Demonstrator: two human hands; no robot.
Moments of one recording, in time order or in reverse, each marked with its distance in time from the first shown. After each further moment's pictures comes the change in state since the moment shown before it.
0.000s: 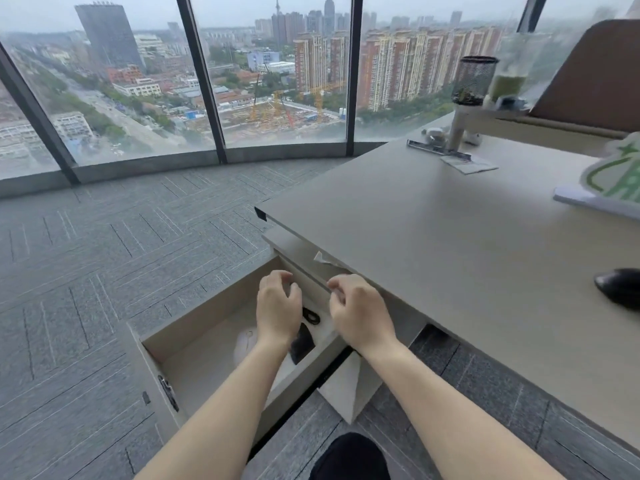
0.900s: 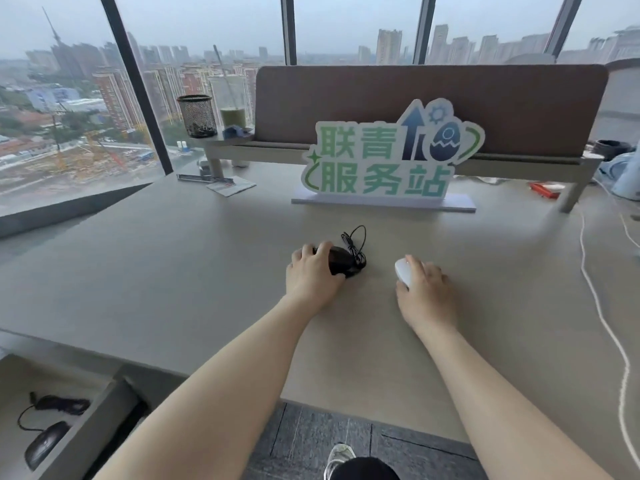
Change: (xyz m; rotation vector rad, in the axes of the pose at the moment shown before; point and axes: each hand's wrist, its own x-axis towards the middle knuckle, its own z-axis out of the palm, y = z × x) left_hand -0.165 0.304 0.295 0.371 -0.608 0.636; right_hand -0.160 0.284 -0.343 -0.493 0.502 0.722
